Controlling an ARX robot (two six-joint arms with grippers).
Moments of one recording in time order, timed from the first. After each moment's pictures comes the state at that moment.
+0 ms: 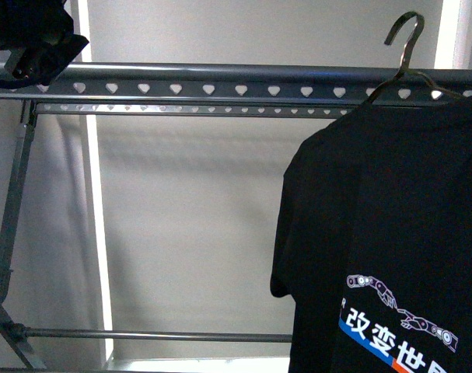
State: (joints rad) left arm -0.06 1.74 1.41 0.73 0.13 -0.66; right arm -0.17 1.45 1.28 -0.35 -0.65 0.19
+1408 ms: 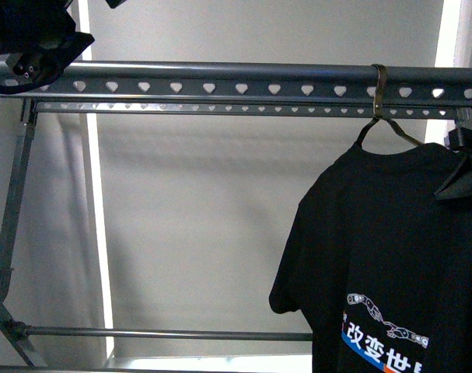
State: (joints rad) left arm -0.05 1.74 1.39 0.77 0.21 -0.57; right arm -0.05 1.58 1.26 -0.20 -0.30 0.15
